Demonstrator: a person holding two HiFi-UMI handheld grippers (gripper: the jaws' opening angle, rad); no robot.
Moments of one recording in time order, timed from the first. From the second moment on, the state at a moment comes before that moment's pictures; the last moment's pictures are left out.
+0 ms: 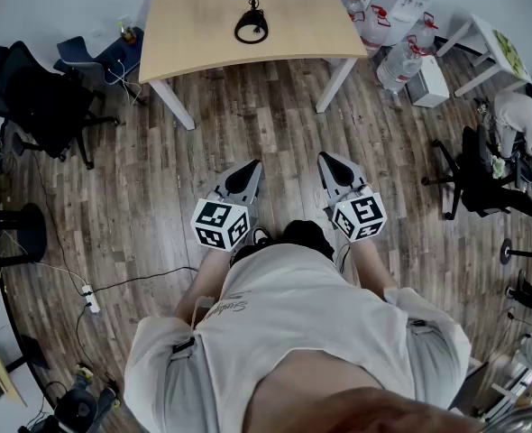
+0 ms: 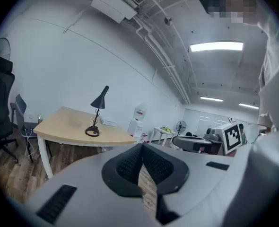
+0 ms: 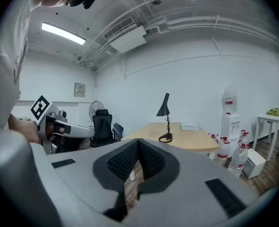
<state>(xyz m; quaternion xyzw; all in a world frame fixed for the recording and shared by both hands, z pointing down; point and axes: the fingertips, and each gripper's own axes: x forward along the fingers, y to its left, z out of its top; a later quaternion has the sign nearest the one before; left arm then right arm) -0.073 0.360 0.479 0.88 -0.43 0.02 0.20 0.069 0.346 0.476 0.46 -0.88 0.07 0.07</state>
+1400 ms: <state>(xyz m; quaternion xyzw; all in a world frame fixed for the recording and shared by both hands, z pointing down) -0.045 0.115 0.479 0.86 -0.47 0.07 0.18 0.081 0.107 0.513 0.38 -0.92 0.06 0.08</state>
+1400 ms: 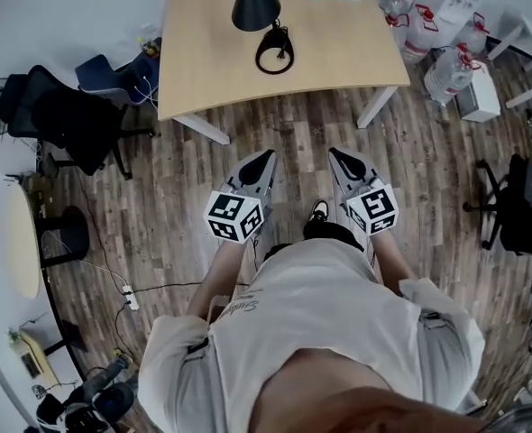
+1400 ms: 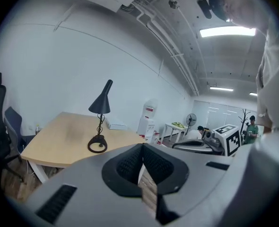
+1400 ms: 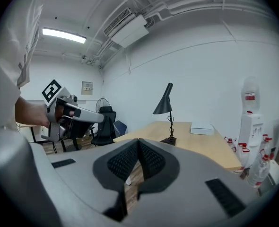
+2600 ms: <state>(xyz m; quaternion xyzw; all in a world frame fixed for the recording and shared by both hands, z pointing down) -0.067 -0.108 0.474 0.86 -0.47 0.04 0.19 0.073 -0.090 0.532 0.40 -0.90 0.11 0.14</state>
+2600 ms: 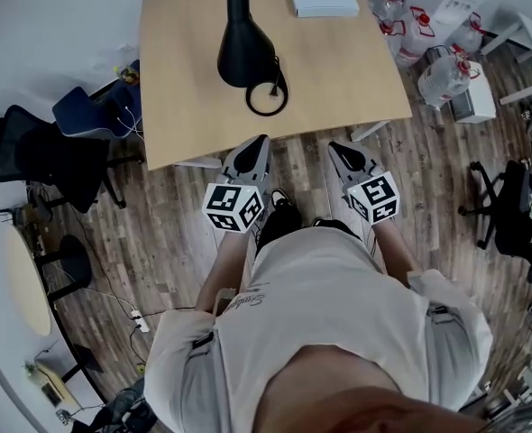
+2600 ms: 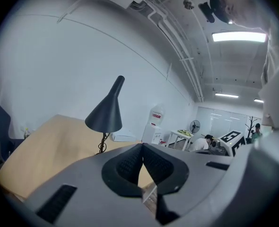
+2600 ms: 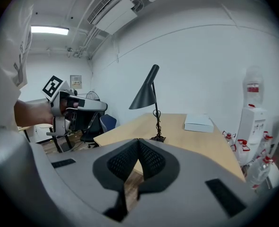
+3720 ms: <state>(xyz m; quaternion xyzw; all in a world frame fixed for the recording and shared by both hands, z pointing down) -0.124 -0.190 0.498 0.86 -0.46 0.07 0.20 -0.005 -0.221 0.578 0.38 -0.90 0.10 0.20</state>
